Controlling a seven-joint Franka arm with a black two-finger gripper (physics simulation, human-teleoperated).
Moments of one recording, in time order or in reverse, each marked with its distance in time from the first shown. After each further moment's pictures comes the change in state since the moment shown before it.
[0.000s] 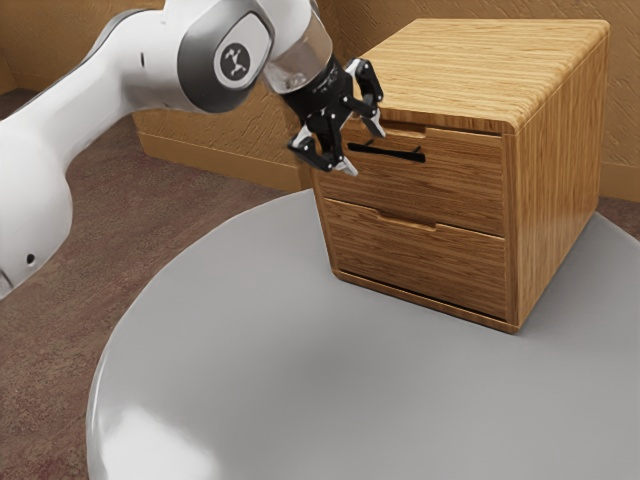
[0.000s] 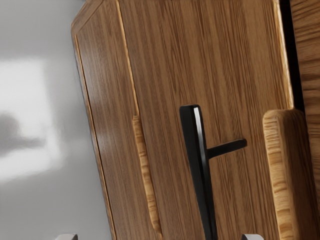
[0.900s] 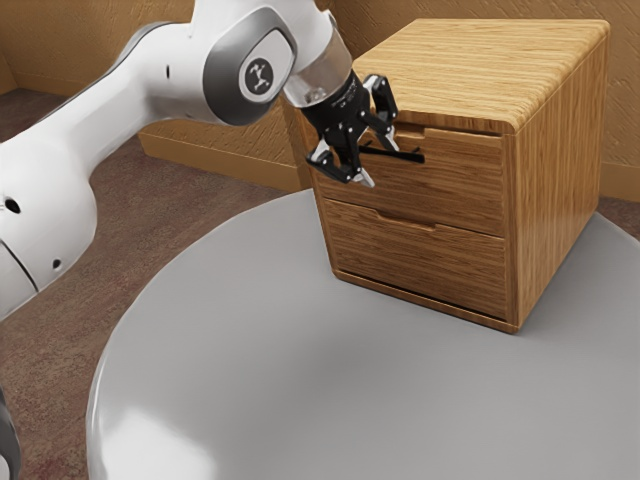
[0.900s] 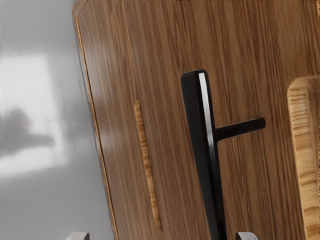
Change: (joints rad) arm -0.009 0.039 -0.003 0.010 0.001 0.004 -0.026
